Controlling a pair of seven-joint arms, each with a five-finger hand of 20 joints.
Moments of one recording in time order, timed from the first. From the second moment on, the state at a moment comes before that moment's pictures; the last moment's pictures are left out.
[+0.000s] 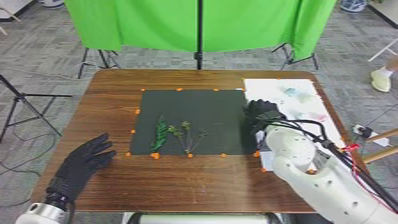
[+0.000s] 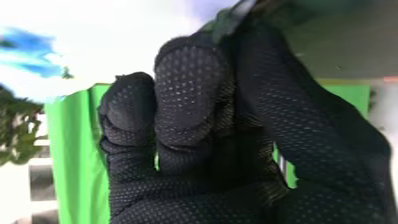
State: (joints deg) left arm 136.1 -60.9 -105.4 -119.5 46.2 -4.3 2.7; right arm -73.5 -49.8 49.1 -99.2 -130.4 -7.0 31.6
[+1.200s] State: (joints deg) left arm 136.5 -60.9 -105.3 -119.3 46.2 -4.4 3.7; right arm -76.0 -43.1 50.2 -107.2 -129.4 8.6 13.3
